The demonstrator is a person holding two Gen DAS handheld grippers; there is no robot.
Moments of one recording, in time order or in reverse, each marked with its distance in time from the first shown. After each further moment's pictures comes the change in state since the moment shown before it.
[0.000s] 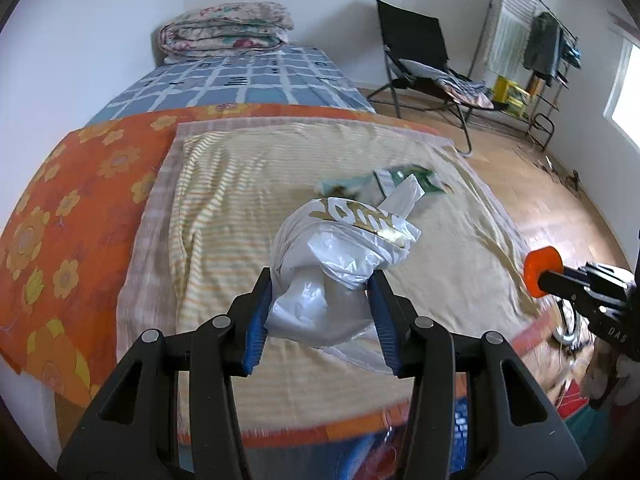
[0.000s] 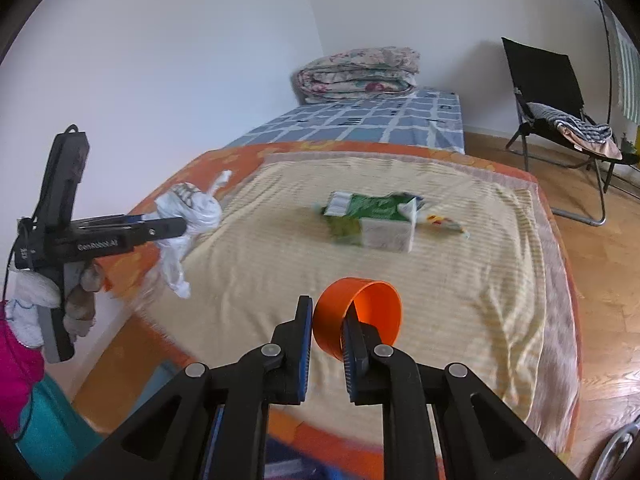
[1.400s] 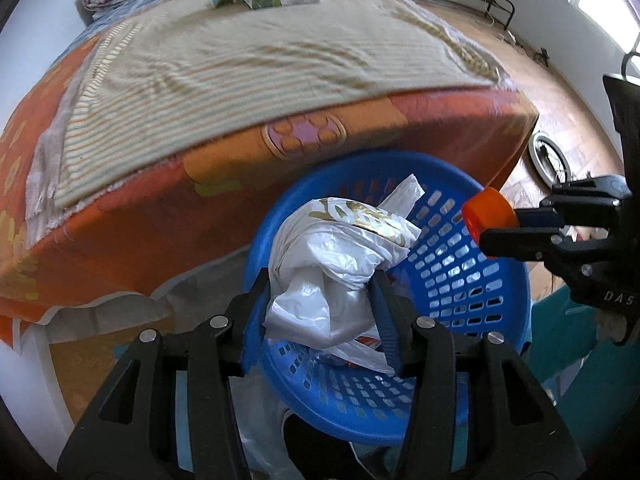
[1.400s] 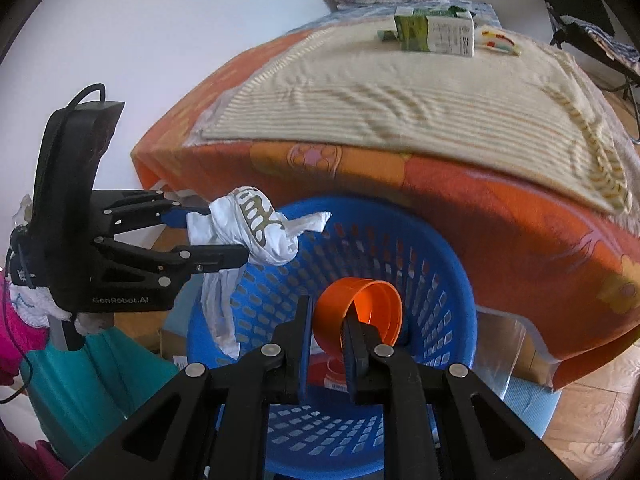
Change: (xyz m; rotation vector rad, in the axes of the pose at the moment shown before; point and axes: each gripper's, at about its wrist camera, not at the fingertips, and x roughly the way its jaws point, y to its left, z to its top) left arm 0.016 -0.078 -0.196 0.229 0.348 -0.058; right arm 0.009 0.049 -0.175 0.044 0.308 0.145
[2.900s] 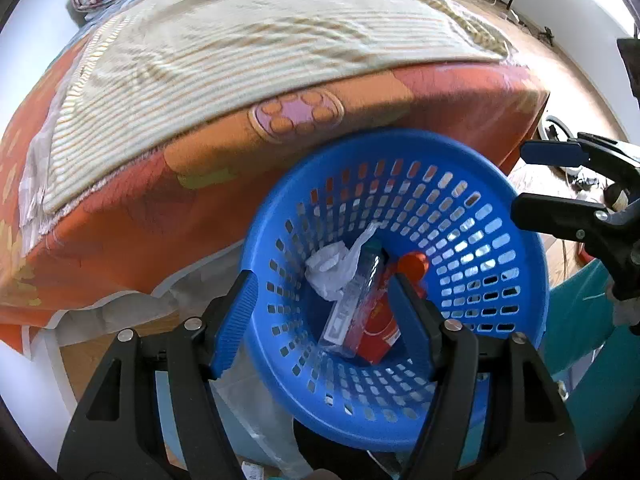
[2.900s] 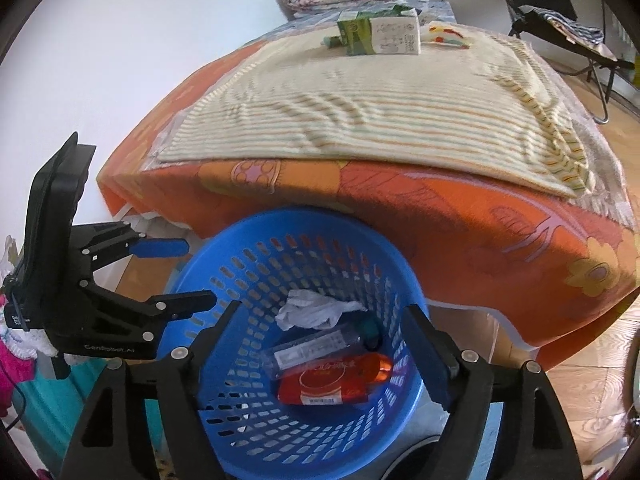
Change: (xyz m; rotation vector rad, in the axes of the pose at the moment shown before) left arm 0.016 -0.005 0.004 0.025 0.049 0.031; right arm -0.005 -0.023 0.006 0.093 -0.045 -0.119
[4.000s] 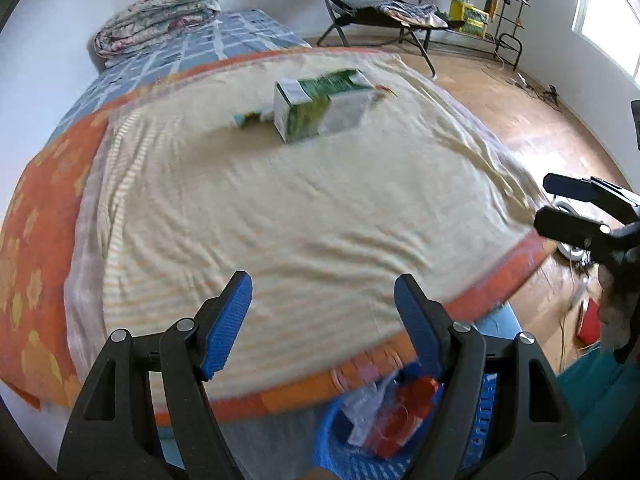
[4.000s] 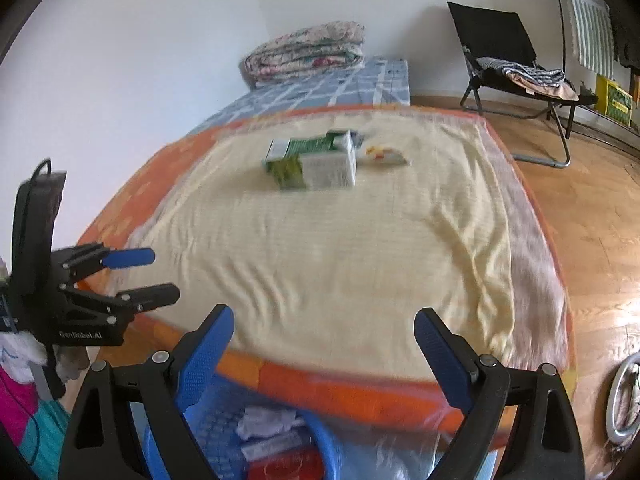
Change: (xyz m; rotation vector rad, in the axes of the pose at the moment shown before) left arm -0.042 0.056 0.146 -0.047 -0.233 0.018; right arm -0.040 -0.052 0.123 0.058 -0.226 -0.111
